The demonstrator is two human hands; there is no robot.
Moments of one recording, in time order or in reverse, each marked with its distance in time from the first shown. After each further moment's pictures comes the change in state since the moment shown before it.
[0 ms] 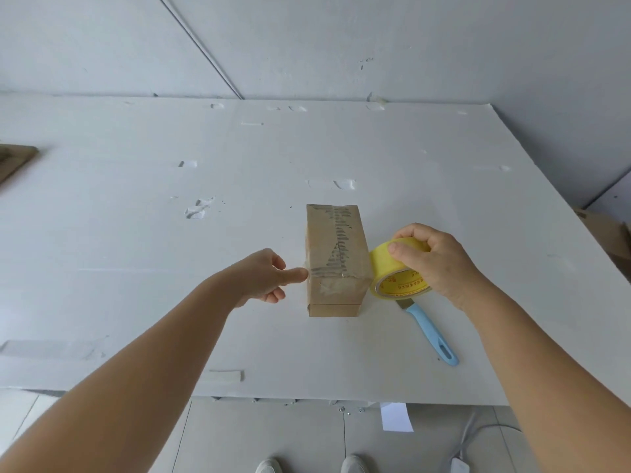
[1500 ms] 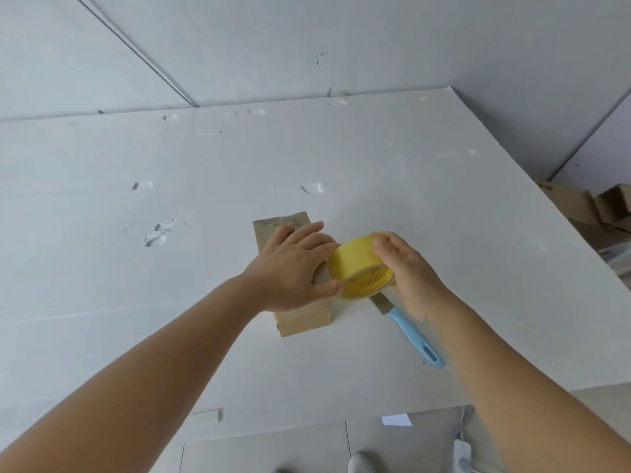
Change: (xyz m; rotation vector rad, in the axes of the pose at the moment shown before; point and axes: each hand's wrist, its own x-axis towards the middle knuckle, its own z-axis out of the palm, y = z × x) left_hand 0.016 0.067 0.039 0.990 0.159 0.932; right_hand 0.012 0.027 0.016 0.505 0.017 0.110
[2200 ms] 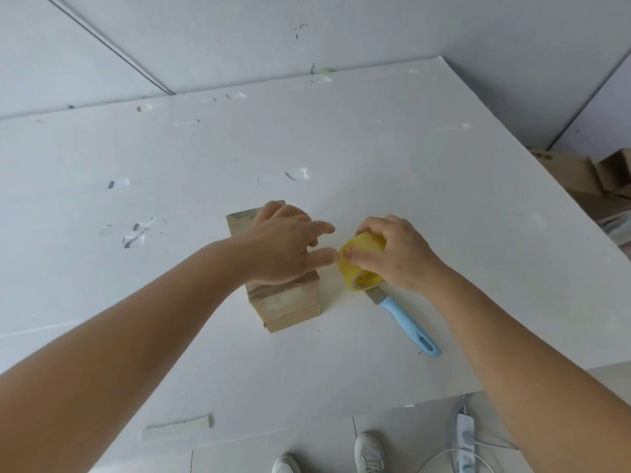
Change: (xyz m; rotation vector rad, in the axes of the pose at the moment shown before) left_hand 0.033 0.008 -0.035 -0.025 -0.267 -0.074; right_hand 0.018 -0.005 -0.018 -0.793 0.019 -0.113
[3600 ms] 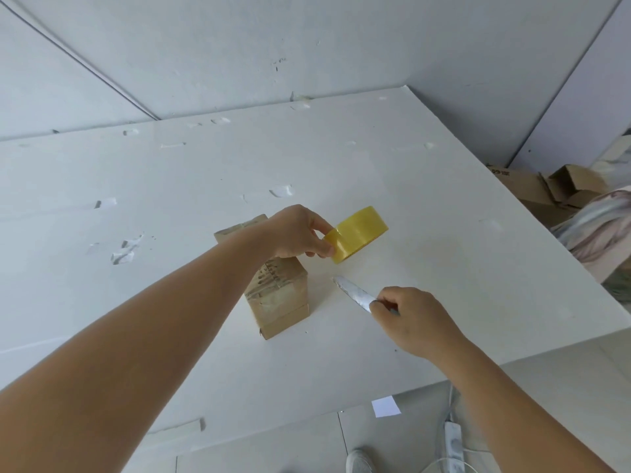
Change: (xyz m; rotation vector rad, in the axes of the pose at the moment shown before) left_hand 0.039 0.011 -0.002 -0.555 -0.020 -0.149; right_hand -0.094 0.012 0.007 -0.194 0.029 0.196
